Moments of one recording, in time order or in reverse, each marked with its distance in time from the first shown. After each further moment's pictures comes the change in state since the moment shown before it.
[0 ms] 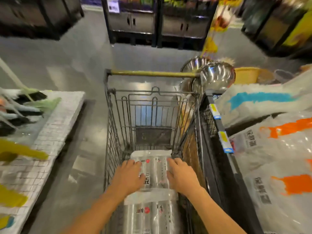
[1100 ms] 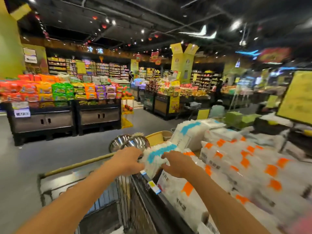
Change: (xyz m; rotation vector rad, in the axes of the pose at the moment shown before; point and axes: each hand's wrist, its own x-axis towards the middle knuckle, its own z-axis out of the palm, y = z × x) left_hand -0.131 0.183 -0.324 0.211 0.272 0.698; right_hand -0.235 -0.009 -0.307 -0.037 0.446 0.411
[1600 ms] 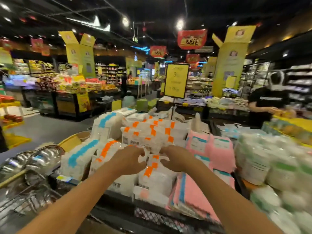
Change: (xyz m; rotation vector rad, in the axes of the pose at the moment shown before) left_hand -0.083 0.183 0.016 -0.075 -0.036 0.674; right_hand -0.271 0.040 -0.038 -0.048 0.068 0.612
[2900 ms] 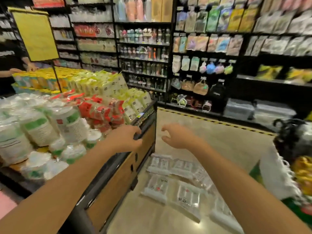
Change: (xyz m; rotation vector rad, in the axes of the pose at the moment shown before) left_hand -0.136 0.613 0.139 -0.046 -0.386 1.500; right_hand -0.647 0.208 -0.011 0.046 0.079 1.480
